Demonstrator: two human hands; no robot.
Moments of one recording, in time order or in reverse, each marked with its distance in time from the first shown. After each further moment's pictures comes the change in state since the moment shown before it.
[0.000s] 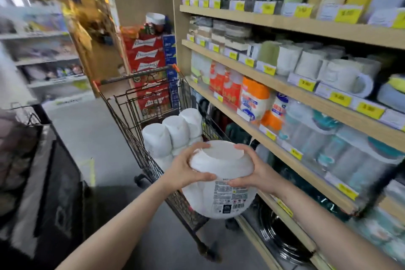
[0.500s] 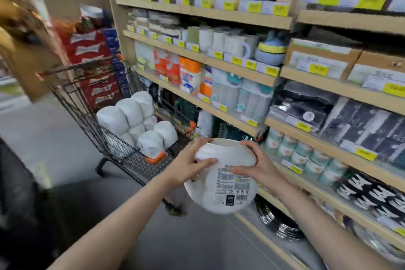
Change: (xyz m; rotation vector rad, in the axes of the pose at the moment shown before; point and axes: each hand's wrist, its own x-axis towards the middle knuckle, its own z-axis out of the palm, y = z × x) left_hand -0.175 0.077 0.167 0.185 -0.274 0.206; right_hand -0.313 0.020 0.020 0.103 0.481 0.097
